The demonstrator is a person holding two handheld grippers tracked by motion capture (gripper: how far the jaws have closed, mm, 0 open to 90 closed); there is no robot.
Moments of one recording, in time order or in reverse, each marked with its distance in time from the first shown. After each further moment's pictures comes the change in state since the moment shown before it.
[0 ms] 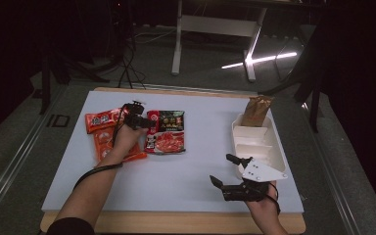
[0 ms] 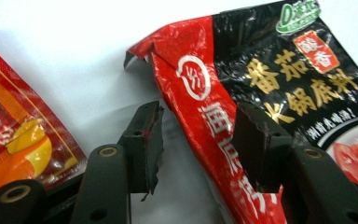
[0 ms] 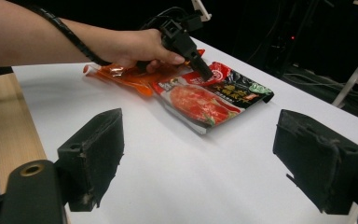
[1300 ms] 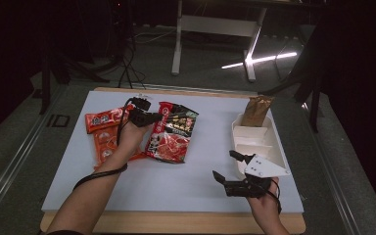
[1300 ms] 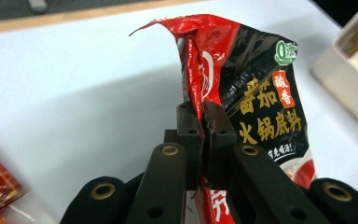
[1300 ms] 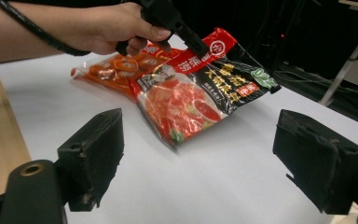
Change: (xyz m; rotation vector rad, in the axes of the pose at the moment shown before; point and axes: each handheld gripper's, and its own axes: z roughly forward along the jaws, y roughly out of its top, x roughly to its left) left arm -0.060 0.010 -0.060 -0.150 -0.097 0.145; right arm -0.008 0.006 -0.003 0.002 -0.029 0.019
